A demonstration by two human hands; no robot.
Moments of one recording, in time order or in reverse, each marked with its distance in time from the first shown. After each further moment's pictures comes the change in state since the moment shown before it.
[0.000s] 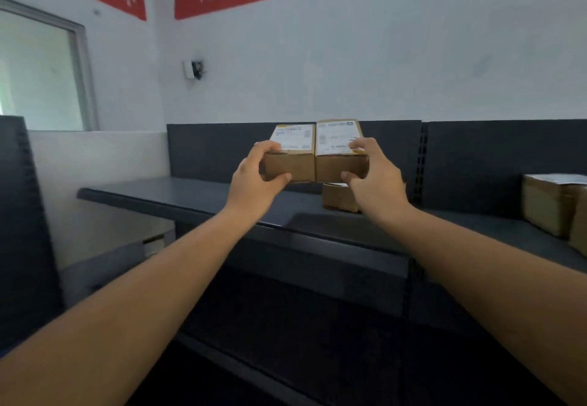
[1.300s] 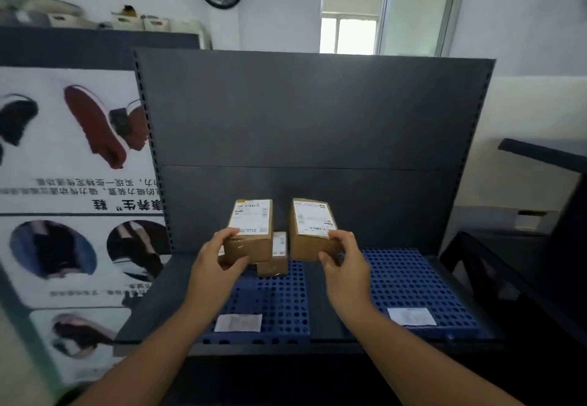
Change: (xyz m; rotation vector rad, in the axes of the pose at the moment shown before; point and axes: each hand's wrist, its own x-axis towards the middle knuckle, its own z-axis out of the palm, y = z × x) left_hand -0.463 -0.081 -0.583 0.691 0.732 -0.728; right_hand -0.403 -0.368 0.451 0.762 -0.942 0.008
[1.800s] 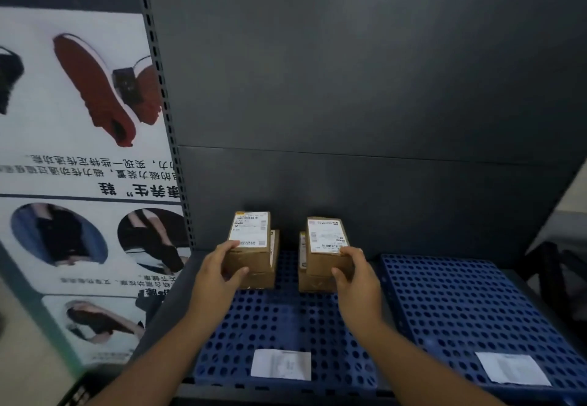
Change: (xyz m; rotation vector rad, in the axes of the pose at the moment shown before) left_hand 0.089 -0.164 -0.013 0.086 -0.015 -0.126; right_hand 0.070 0.077 0.140 -0.154 -0.047 0.068
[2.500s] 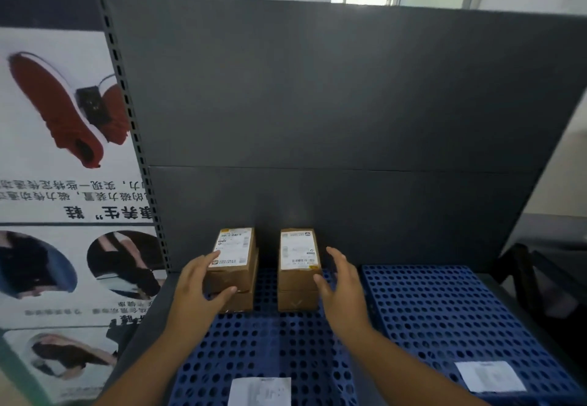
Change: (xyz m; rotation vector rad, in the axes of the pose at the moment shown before) left_hand 0.012 0.014 0.004 0.112 -0.018 0.102; right_hand 0.022 0.005 -0.017 -0.067 -0.074 -0.071
